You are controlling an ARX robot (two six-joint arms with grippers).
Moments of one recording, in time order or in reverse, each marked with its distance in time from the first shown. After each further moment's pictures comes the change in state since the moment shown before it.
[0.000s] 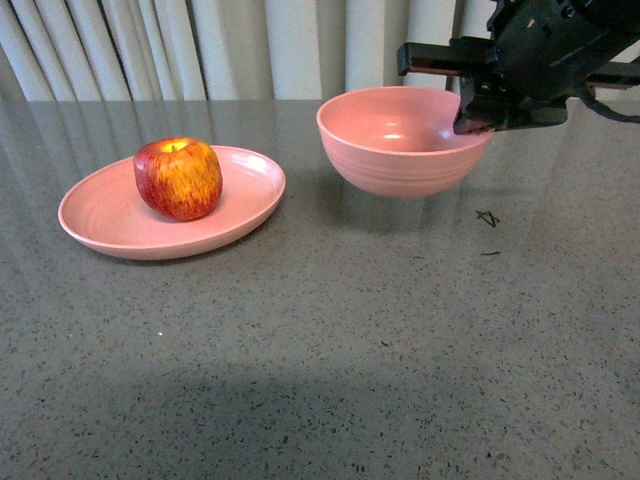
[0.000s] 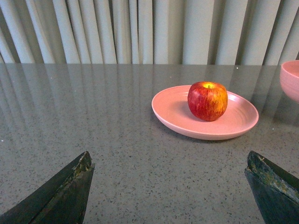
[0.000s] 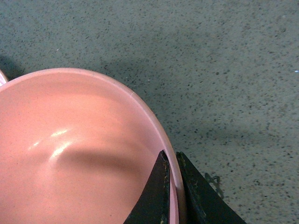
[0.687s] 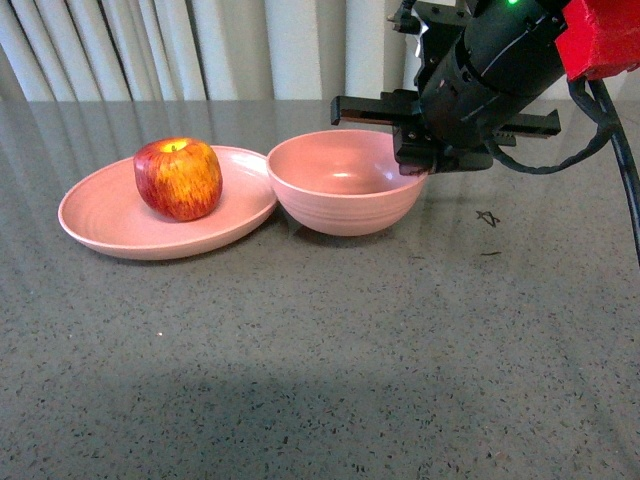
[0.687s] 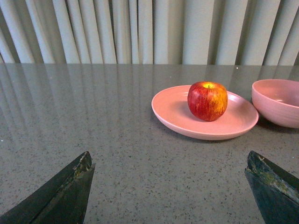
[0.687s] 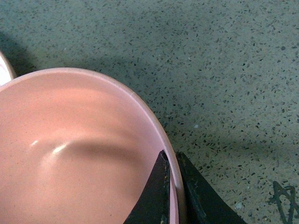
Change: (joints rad) left arm 0.000 0.000 0.000 0.000 0.000 0.000; right arm 0.078 0.116 0.060 -0.005 0.026 0.071
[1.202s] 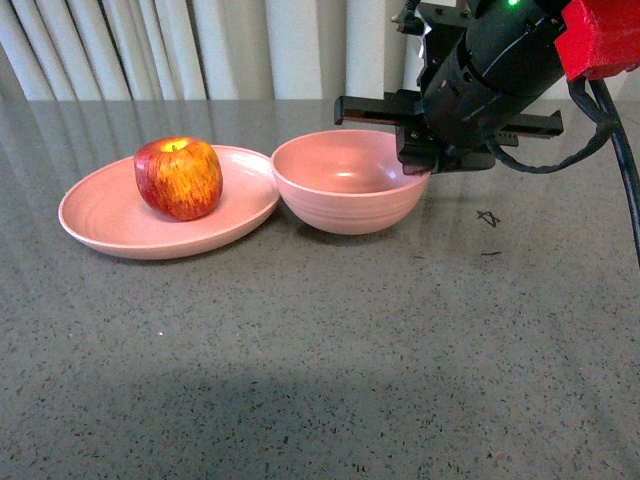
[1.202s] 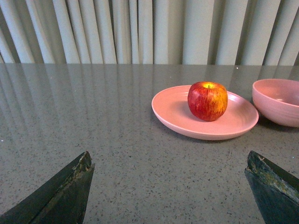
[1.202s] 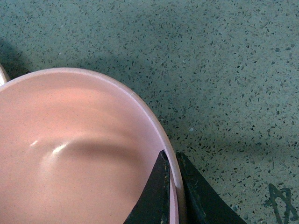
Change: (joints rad) left arm 0.000 0.000 0.000 0.000 0.000 0.000; right arm -0.006 0.009 0.013 -0.006 0.003 0.009
